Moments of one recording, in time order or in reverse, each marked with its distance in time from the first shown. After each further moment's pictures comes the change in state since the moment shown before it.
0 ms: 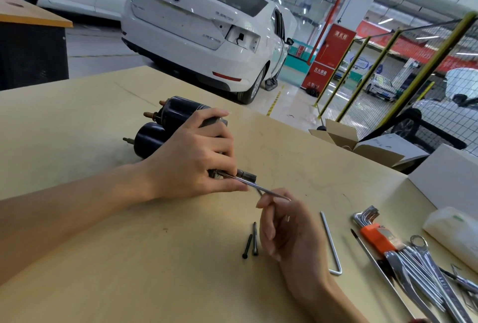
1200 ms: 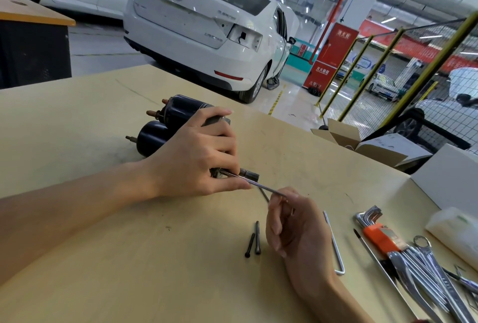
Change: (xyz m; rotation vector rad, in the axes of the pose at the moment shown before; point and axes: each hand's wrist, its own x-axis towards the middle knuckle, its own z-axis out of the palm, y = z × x) left_hand 0.000 0.002 -0.001 -0.002 0.007 -0.011; right_hand 0.004 0.002 -0.004 0.034 0.042 0.006
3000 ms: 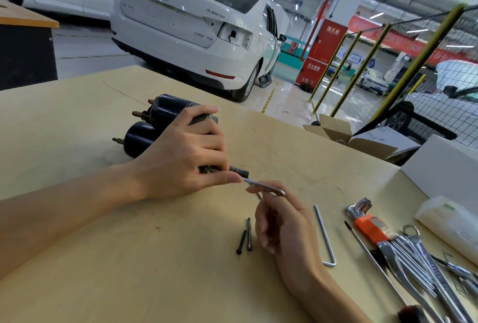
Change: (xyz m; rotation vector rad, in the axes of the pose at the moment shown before) left_hand 0.000 -0.004 0.003 -0.027 0.009 0.023; right_hand -0.002 0.000 0.001 -0.171 0.040 0.014
